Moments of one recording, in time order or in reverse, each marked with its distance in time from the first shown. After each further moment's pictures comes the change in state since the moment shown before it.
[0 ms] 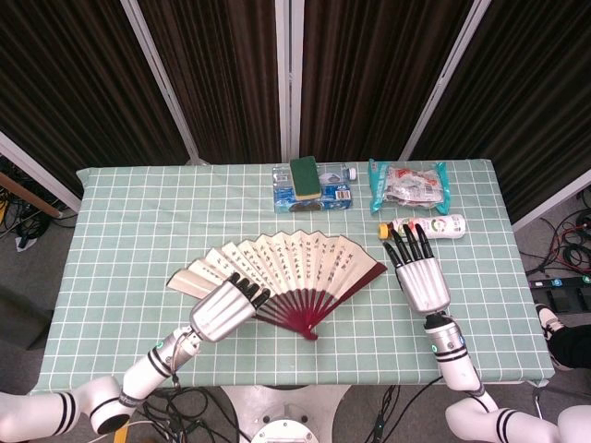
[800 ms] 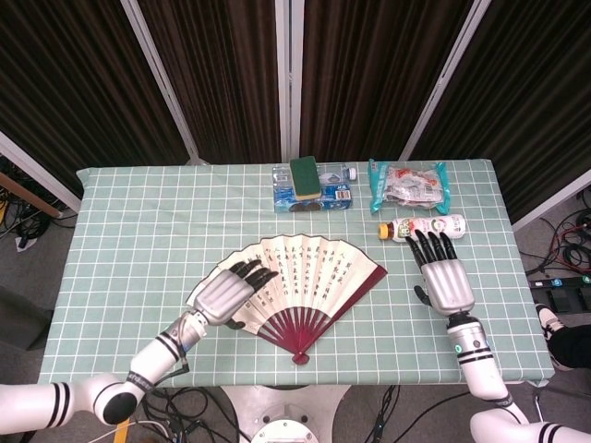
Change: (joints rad) left arm -0.080 0.119 -0.130 -0.209 -0.550 -0.367 -0.221; right arm -0.039 0.262 0.054 -0.362 0.221 -0.202 0.002
